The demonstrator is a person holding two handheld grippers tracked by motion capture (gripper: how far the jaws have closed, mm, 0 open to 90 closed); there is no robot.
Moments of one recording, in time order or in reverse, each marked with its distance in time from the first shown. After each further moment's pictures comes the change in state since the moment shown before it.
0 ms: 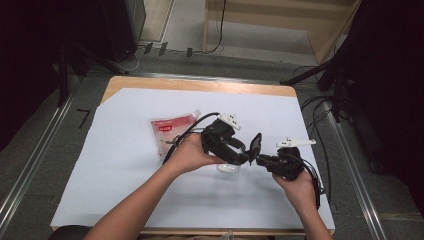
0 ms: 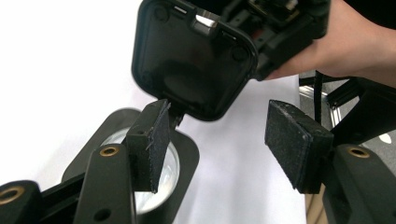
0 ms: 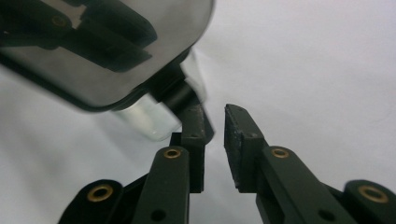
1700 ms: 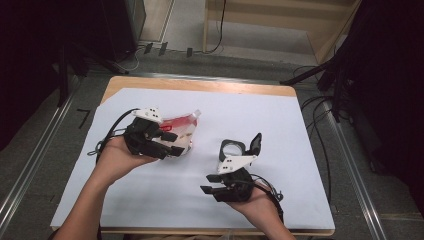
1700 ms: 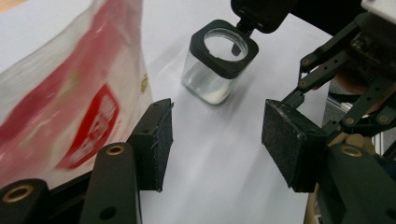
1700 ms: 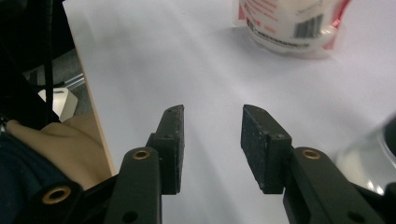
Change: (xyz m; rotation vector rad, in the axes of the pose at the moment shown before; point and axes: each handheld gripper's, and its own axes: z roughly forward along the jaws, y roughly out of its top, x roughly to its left) left arm 0.003 -0.092 -0.145 -0.052 0.224 -0.145; right arm 0.141 0.018 0.042 0.067 0.276 -0.328
